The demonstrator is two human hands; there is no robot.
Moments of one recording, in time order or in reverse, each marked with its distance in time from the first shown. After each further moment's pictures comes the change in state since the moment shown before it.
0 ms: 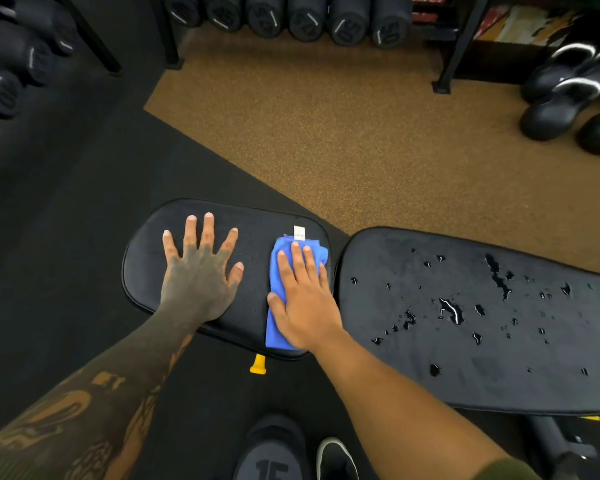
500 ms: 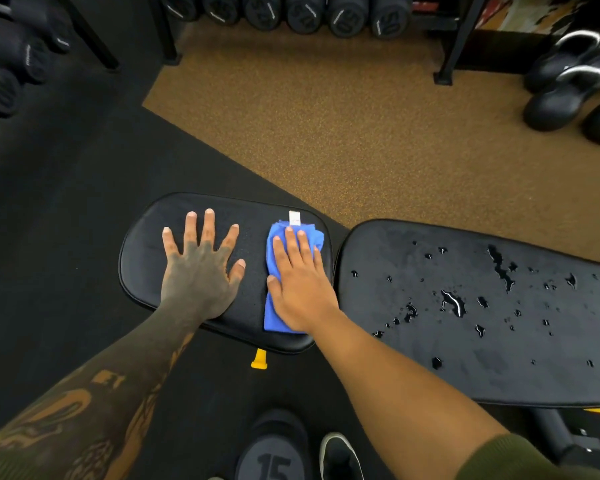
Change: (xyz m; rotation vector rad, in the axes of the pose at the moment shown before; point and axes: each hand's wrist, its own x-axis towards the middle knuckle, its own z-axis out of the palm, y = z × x) left_hand -0.003 0.005 0.002 0.021 -0.006 0.003; right_hand 0.017 -0.001 -0.007 -0.007 0.007 -0.019
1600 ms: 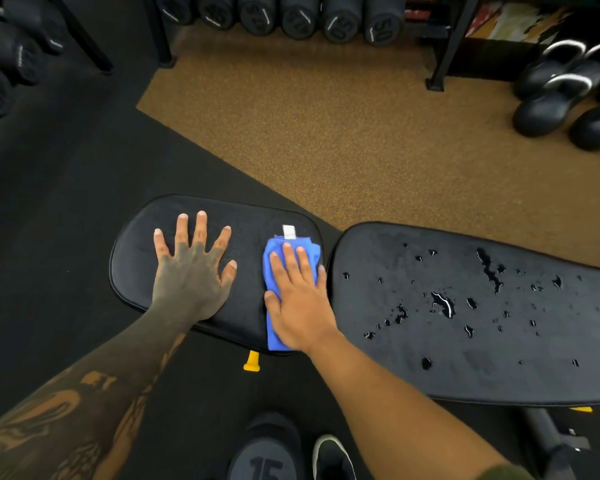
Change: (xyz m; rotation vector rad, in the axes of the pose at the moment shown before) left_hand -0.001 0.002 -0.004 -0.021 0.002 -0.012; right_hand -0.026 0.002 0.008 0.022 0.010 0.057
